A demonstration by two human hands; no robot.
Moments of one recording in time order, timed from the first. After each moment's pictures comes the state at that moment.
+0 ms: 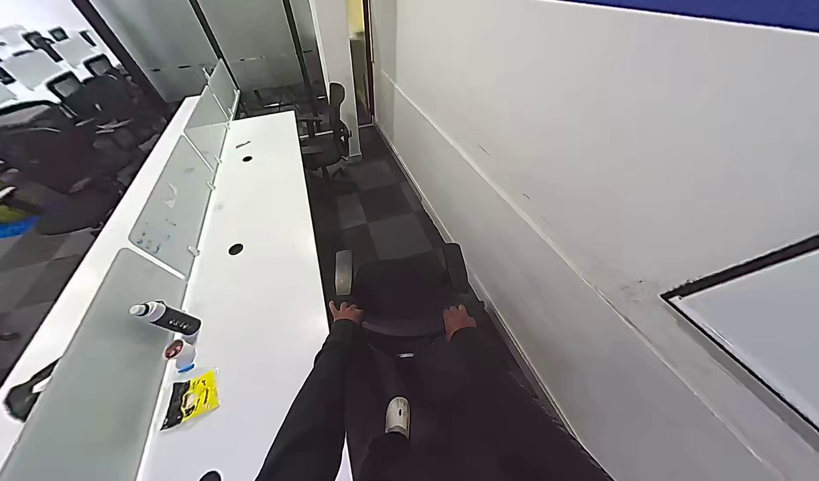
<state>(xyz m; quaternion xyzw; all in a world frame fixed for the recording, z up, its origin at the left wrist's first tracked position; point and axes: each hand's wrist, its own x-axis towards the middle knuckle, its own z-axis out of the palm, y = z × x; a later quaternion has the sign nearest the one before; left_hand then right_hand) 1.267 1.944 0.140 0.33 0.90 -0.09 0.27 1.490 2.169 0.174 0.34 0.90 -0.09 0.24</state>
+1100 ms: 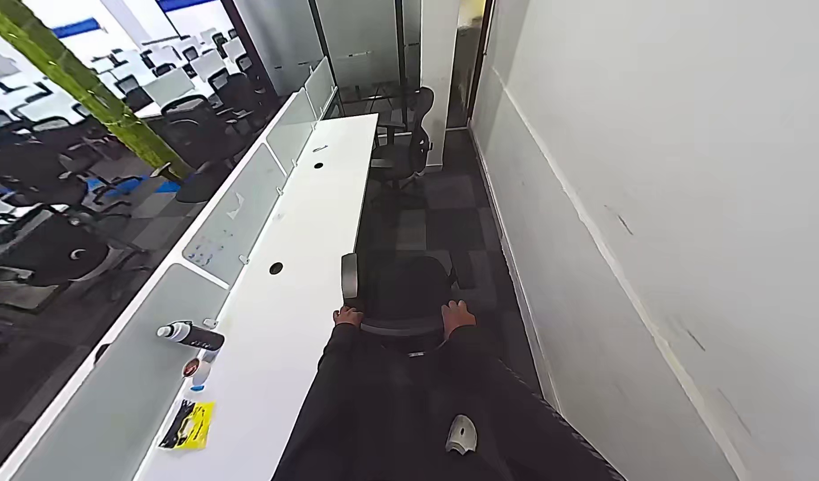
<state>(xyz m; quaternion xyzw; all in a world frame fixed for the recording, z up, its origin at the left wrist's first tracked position) 0.993 2.085 0.146 0.11 0.95 -0.02 0.29 1.108 2.380 0.176 0.15 0.96 -0.08 0.22</state>
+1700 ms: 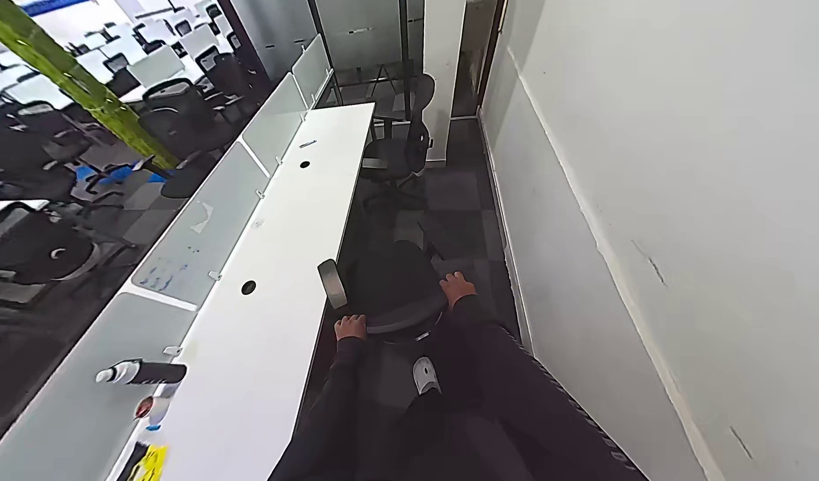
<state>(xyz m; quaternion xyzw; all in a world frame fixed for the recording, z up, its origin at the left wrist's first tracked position) 0.909 2.235 0.147 0.04 0.97 0.00 0.23 0.898 2.552 0.168 0.04 0.97 -0.06 0.22</state>
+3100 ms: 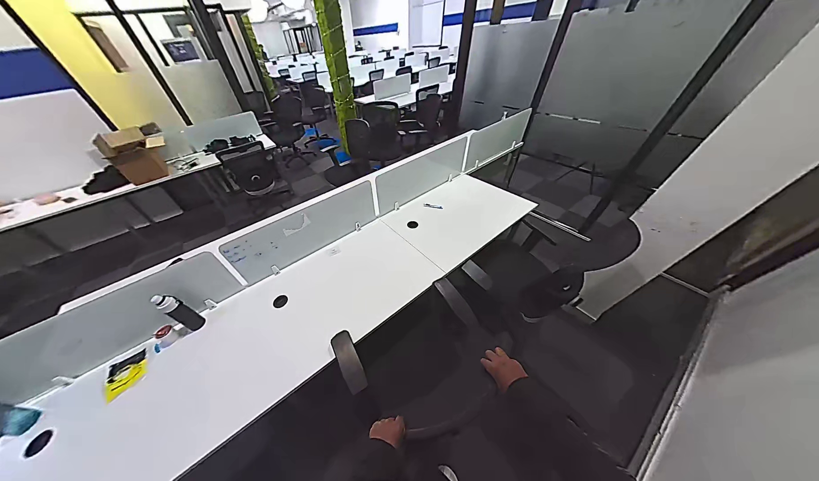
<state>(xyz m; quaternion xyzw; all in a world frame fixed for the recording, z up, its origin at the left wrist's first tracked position) 0.621 2.476 0.161 -0.25 0.87 0.18 0.39 0.352 2.696 0.169 -0.39 0.89 0.08 0.22</state>
